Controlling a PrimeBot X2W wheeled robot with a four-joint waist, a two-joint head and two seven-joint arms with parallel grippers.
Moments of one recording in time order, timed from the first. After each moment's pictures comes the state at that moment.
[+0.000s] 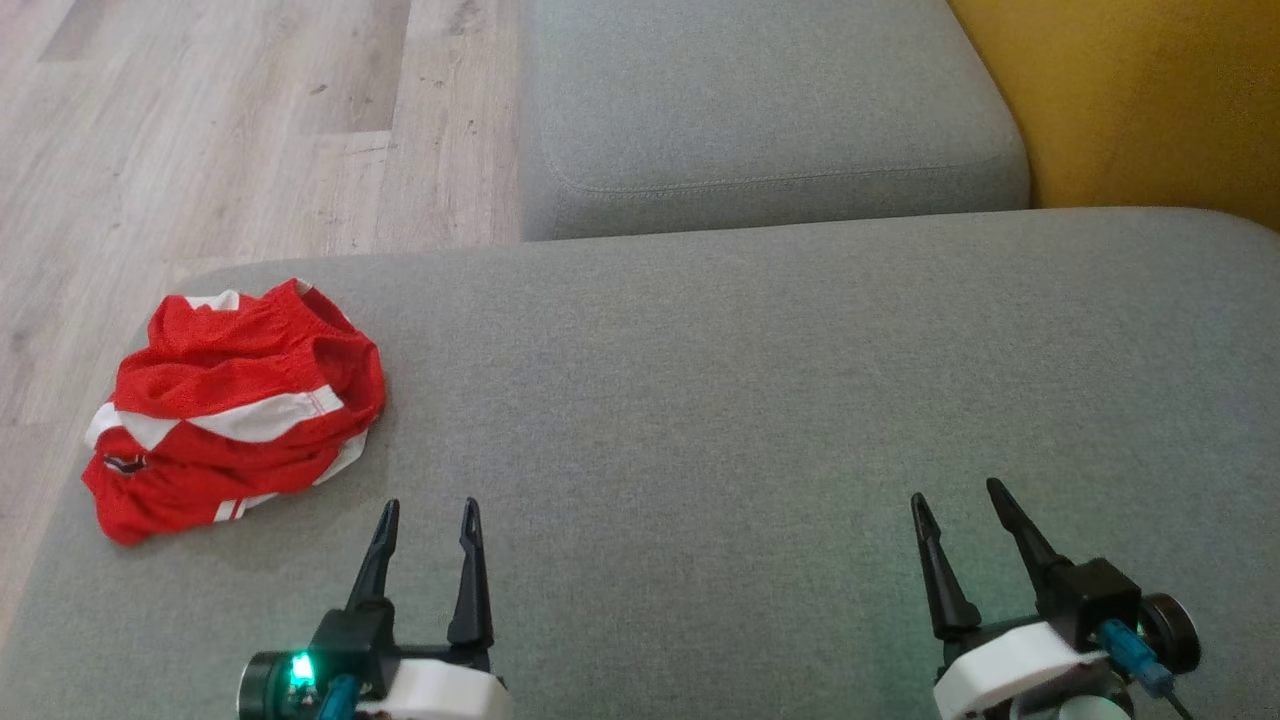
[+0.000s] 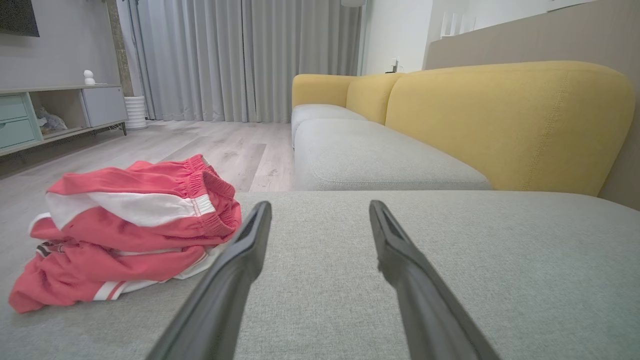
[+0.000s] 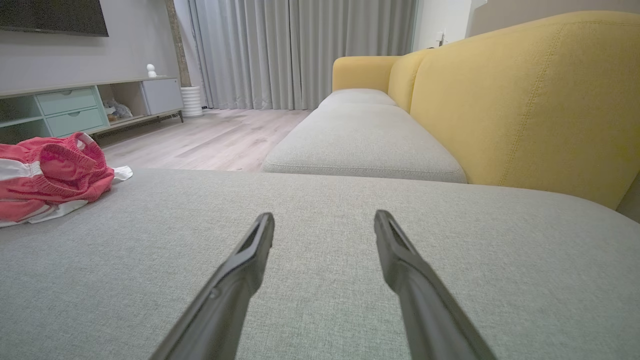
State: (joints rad) left arm 0.00 0.05 -0.28 0.31 -0.20 0.12 -0.25; right arm 0.03 -0.04 0.08 0.34 0.00 0.12 -0.25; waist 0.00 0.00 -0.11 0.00
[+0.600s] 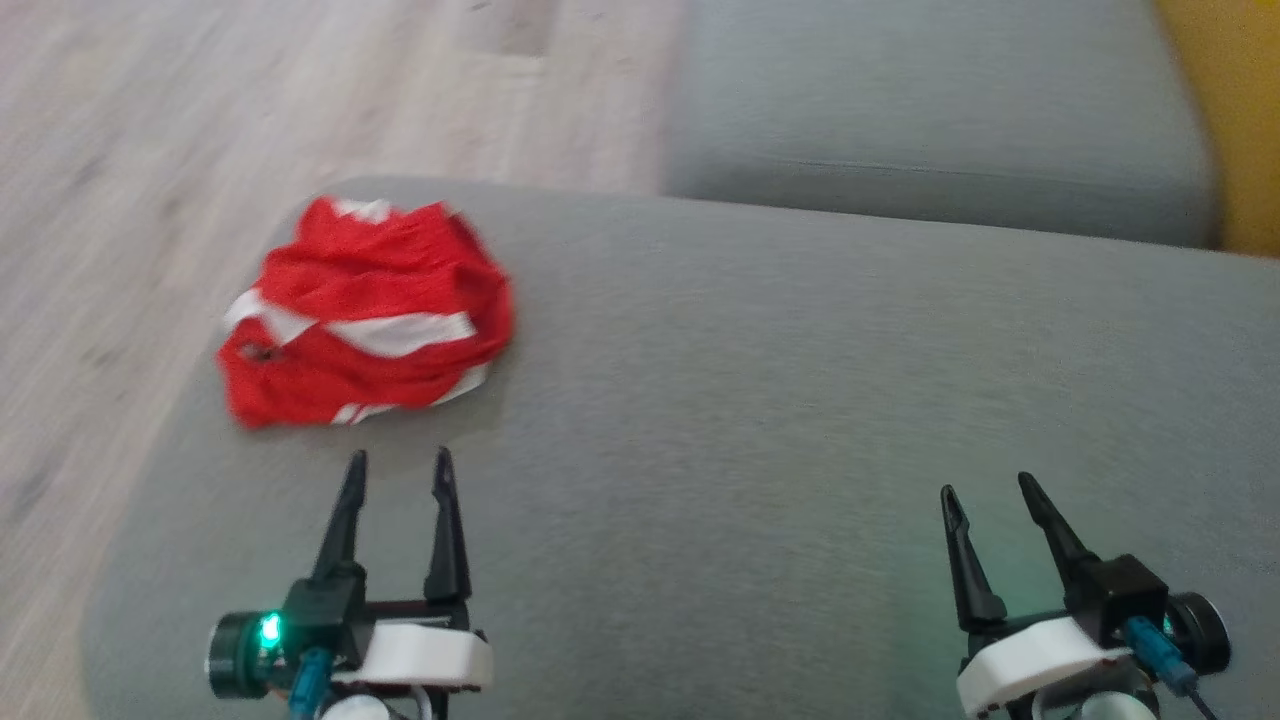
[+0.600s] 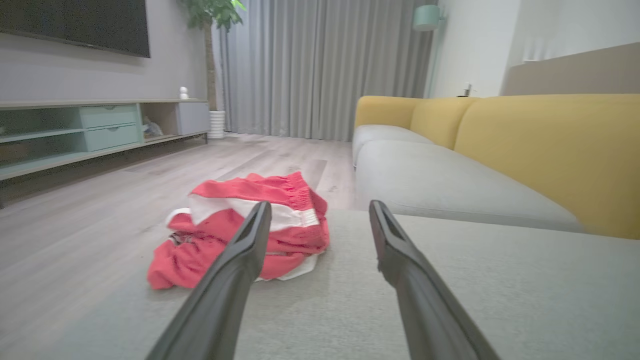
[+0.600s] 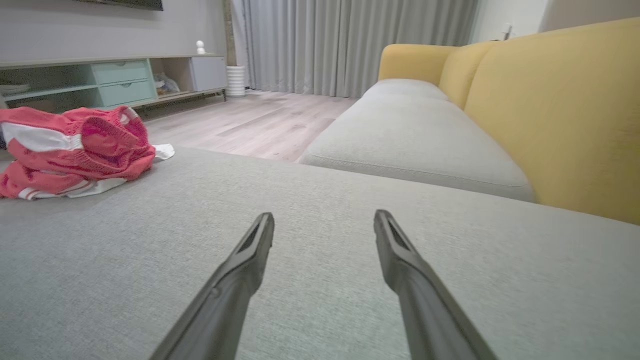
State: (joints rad) left arm -0.02 0.05 -0.24 0.24 -0.17 0.14 -0.25; right arm 0.03 -0.04 0.03 0.33 -0.03 0.12 -0.25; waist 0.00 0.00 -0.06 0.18
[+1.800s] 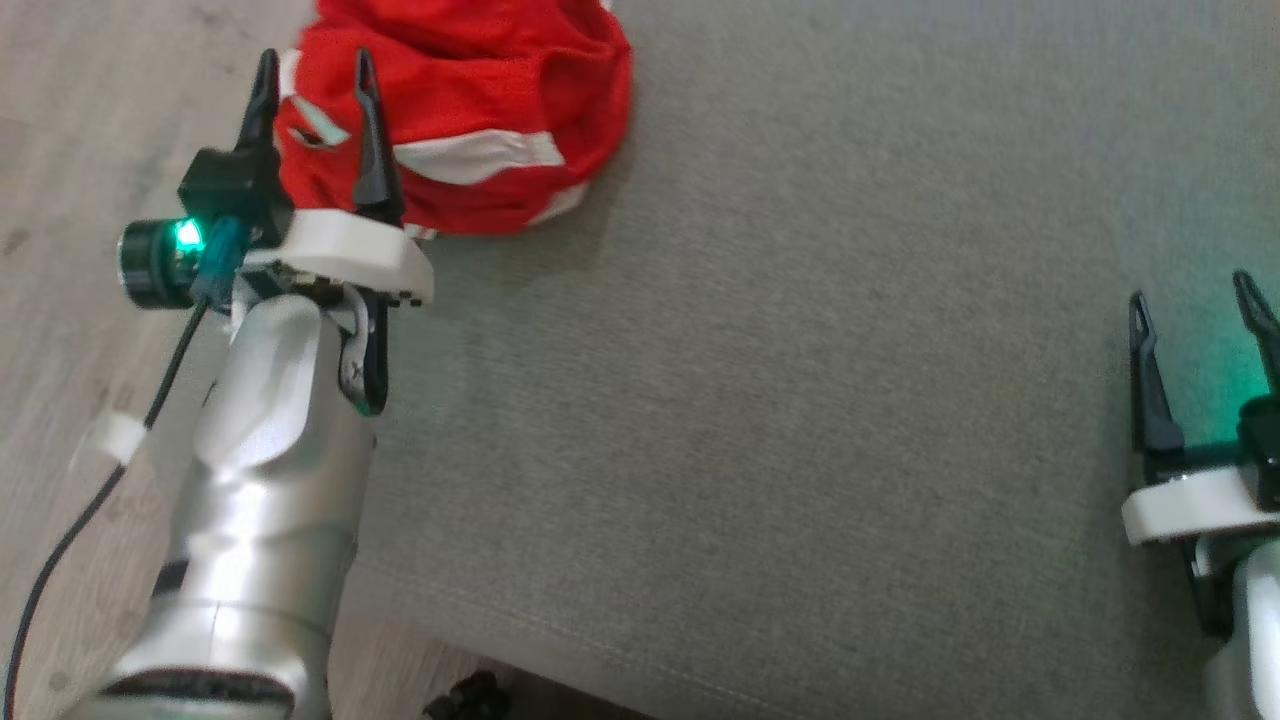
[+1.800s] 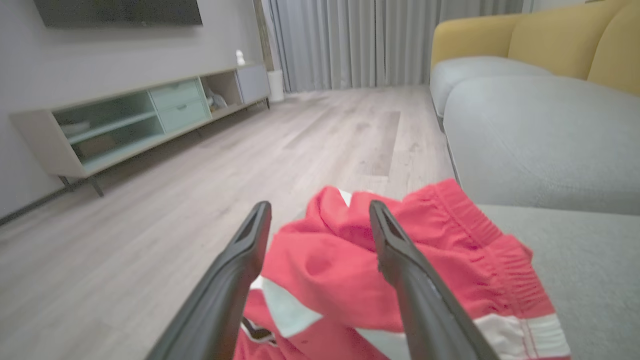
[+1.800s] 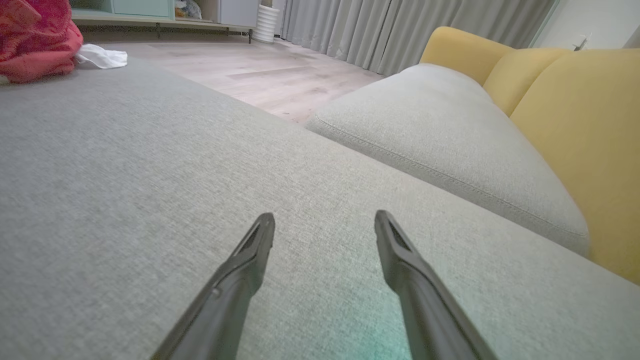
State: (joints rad) left arm -0.81 0.03 -0.10 0.79 -0.14 0.03 -0.25; right arm -0.14 -0.17 -0.17 0.17 -0.25 0.12 -0.25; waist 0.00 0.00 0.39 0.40
